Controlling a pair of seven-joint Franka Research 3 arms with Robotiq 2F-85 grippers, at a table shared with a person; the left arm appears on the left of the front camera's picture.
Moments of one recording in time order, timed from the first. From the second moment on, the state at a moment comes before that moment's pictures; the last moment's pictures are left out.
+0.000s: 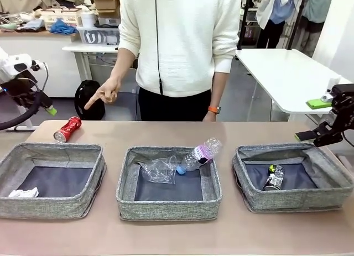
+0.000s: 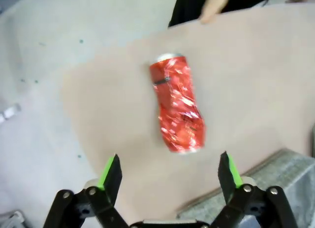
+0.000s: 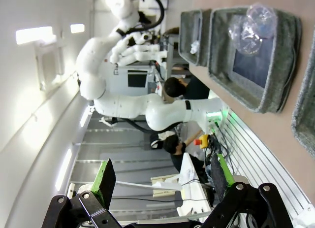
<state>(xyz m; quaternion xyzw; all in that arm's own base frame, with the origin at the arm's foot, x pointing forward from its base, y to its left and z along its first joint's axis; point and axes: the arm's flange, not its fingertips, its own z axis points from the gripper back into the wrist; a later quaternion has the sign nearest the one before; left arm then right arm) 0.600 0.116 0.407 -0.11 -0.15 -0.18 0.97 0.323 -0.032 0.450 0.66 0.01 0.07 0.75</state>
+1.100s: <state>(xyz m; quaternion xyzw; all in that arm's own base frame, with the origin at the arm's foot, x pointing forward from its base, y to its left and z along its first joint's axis) 0.660 0.066 0.311 -0.09 -0.10 -0.19 0.97 0.323 -0.032 0.450 0.66 0.01 0.07 0.75</state>
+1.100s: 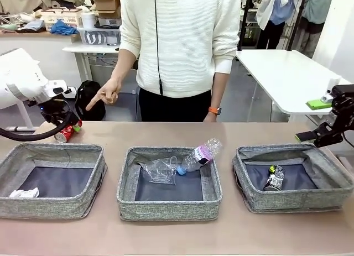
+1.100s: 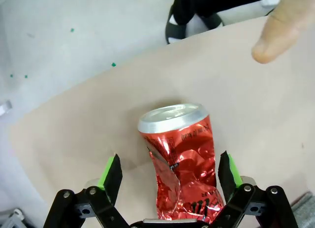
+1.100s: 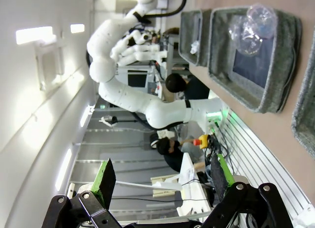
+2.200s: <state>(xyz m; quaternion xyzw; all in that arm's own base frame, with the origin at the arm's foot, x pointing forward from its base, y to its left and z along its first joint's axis) 0.659 0.055 0.316 -0.06 -0.09 -0.18 0.98 0.323 -0.032 0.450 0.66 0.01 0.07 0.75</state>
